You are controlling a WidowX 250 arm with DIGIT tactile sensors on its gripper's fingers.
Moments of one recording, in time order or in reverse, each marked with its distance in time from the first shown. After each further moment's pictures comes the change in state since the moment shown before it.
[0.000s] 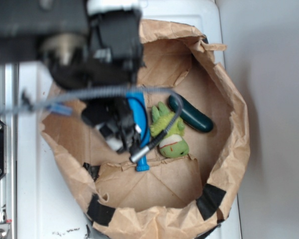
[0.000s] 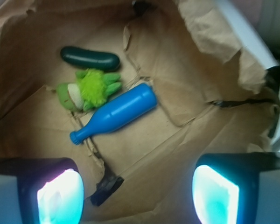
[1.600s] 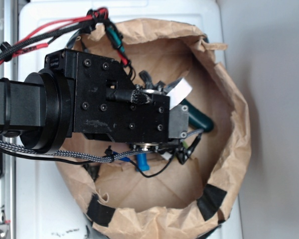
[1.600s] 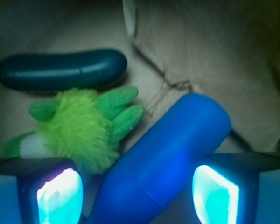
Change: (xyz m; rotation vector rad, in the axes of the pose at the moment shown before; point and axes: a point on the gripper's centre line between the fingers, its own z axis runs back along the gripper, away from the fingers) arm 0.032 -0.034 -0.104 0.082 -0.144 0.260
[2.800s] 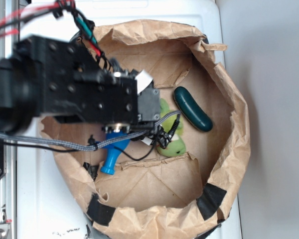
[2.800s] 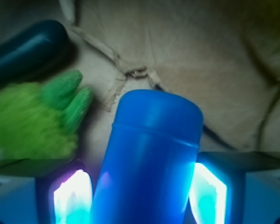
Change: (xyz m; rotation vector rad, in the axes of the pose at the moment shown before) arm -0.001 0.023 0.010 -0.007 0.011 0.056
